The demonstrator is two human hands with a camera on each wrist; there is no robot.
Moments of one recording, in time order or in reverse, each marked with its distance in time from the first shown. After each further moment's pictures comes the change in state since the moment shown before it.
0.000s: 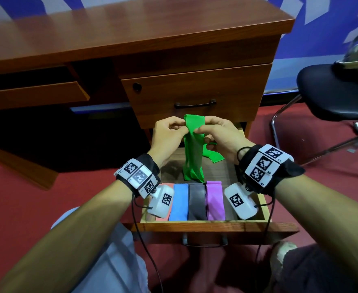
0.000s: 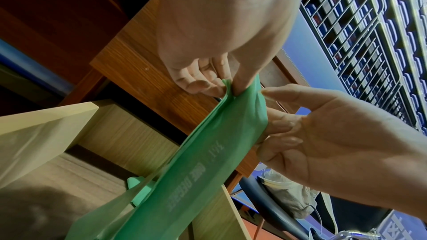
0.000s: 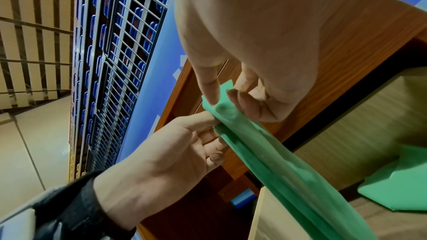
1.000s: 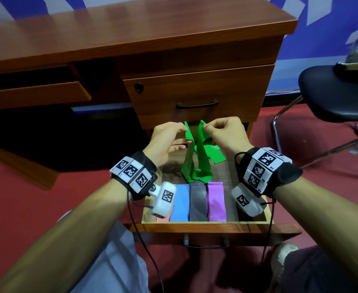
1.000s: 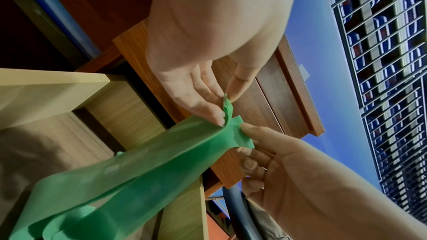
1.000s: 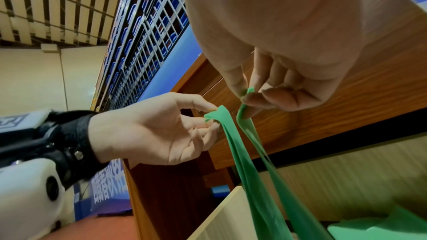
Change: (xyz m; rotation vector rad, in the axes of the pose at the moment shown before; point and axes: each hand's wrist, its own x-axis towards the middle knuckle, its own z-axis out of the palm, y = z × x) left_hand -0.009 0.021 -0.009 -0.275 -0.052 -0.409; right_hand 0.020 0.017 -0.008 -0.419 0.295 -0.279
